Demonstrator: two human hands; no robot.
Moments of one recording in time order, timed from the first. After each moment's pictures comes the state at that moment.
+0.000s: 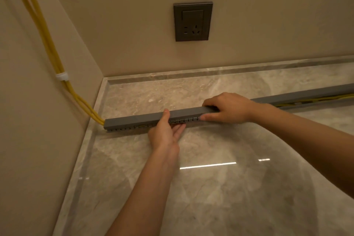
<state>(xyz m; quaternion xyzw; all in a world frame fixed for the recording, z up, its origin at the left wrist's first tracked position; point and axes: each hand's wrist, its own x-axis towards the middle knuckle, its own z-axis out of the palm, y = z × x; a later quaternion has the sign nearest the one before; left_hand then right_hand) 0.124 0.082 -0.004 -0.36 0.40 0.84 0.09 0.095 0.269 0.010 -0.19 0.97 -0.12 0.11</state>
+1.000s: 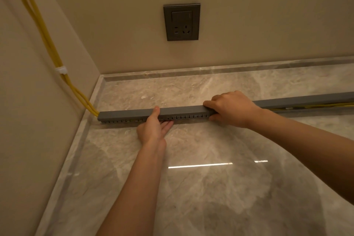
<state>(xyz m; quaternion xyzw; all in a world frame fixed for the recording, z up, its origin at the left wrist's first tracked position) 0.126 0.086 -0.016 -0.37 0.45 0.81 0.02 0.123 0.291 0.013 -0.25 0.96 0.09 -0.01</state>
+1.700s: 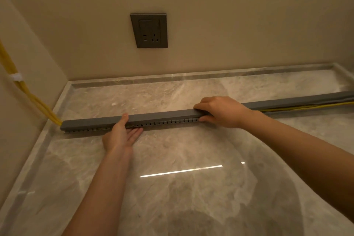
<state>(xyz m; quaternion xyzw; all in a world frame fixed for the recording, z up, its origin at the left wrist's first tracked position) 0.125 0.088 -0.017 -0.36 0.47 0.81 0.03 0.135 0.350 0.022 -0.24 0.97 0.00 0.03</state>
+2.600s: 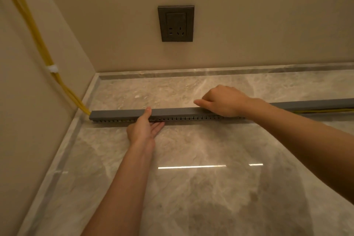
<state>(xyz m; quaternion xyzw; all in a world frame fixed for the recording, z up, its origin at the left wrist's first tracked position) 0.130 0.087 -0.014 -0.35 0.46 0.82 0.02 0.103 0.300 0.029 -0.16 0.98 -0.10 0.10</state>
